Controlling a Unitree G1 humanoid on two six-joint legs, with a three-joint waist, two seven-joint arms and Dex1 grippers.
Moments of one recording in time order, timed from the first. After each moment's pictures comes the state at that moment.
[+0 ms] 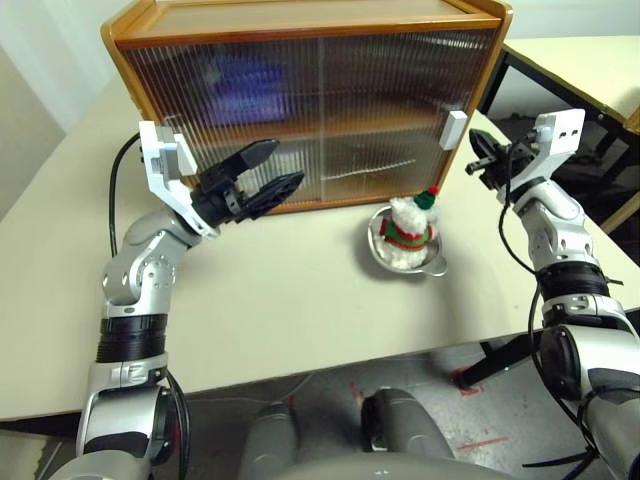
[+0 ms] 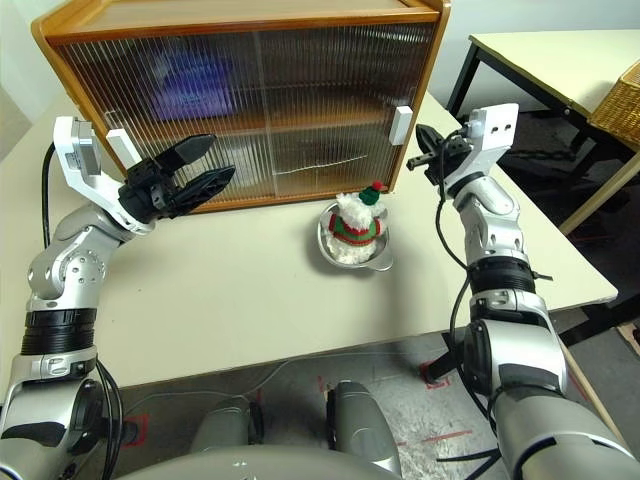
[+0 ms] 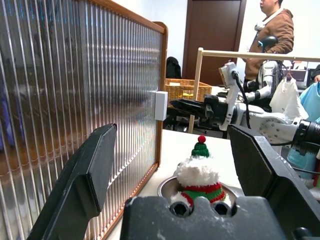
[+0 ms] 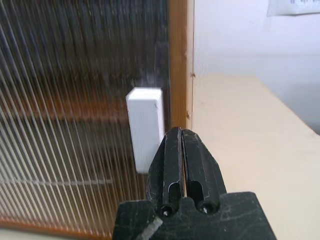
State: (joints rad) left arm -0.45 0.43 0.18 0.01 -0.66 0.31 -0.99; right arm -0.74 -0.40 -0.23 0.73 0.25 -0.16 0.56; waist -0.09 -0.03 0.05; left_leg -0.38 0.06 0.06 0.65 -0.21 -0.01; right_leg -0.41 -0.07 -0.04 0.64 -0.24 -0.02
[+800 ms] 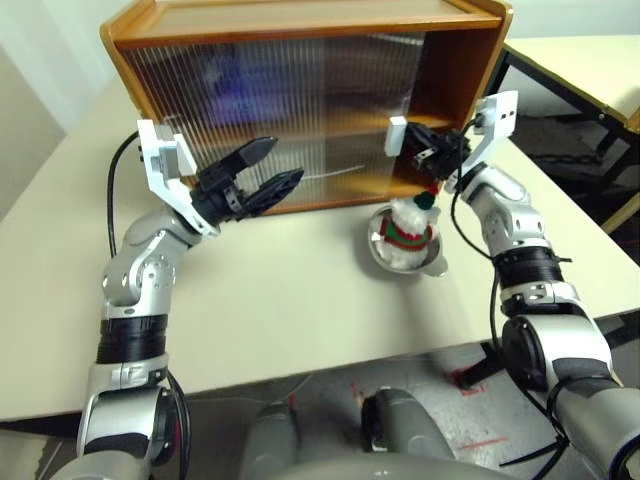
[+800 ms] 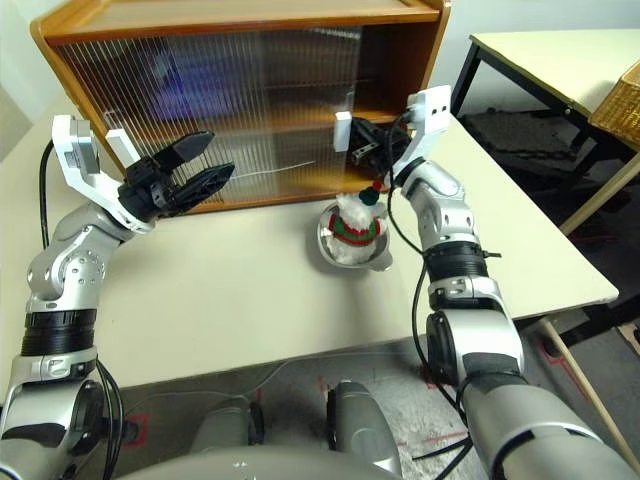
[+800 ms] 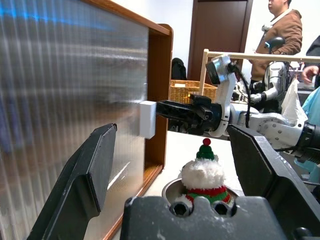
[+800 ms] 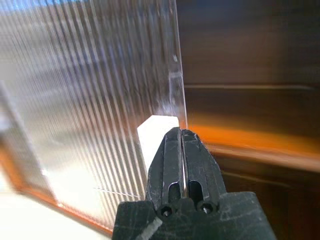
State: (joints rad) left arm -0.45 0.43 0.18 -0.01 -0.67 0.31 -0.96; right arm -0.81 -0.23 -0.14 0.58 0.29 0.04 0.66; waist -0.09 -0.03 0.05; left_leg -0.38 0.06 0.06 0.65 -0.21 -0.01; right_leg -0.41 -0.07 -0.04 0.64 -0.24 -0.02
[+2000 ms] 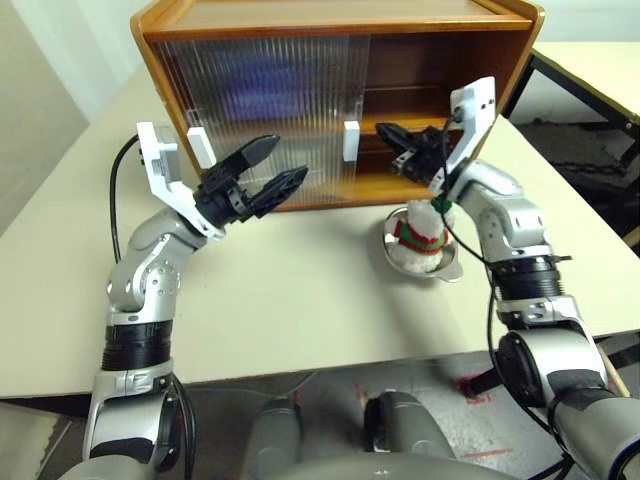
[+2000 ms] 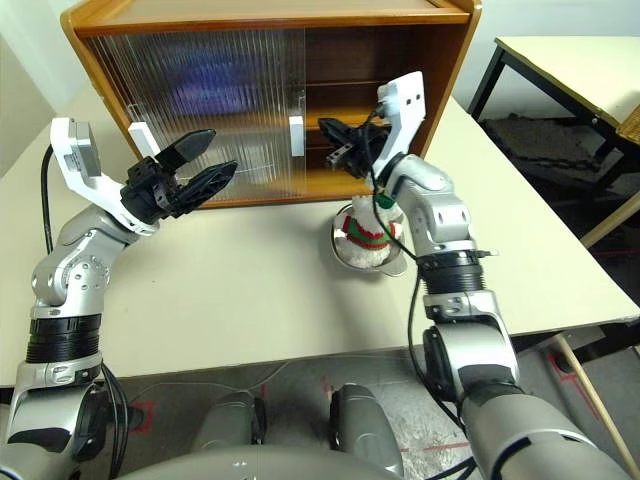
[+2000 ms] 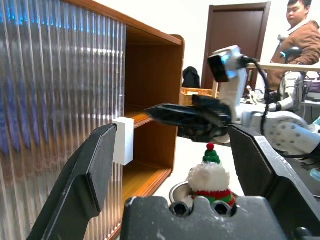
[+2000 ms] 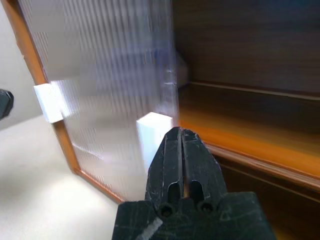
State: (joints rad) left arm -0.45 0.40 0.17 -0.03 -0.68 0.31 -0.93; right arm -0.68 -0.28 -0.09 0.16 0.32 0.33 0.62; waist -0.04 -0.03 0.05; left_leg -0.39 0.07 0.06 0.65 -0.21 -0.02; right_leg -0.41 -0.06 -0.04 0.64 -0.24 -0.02
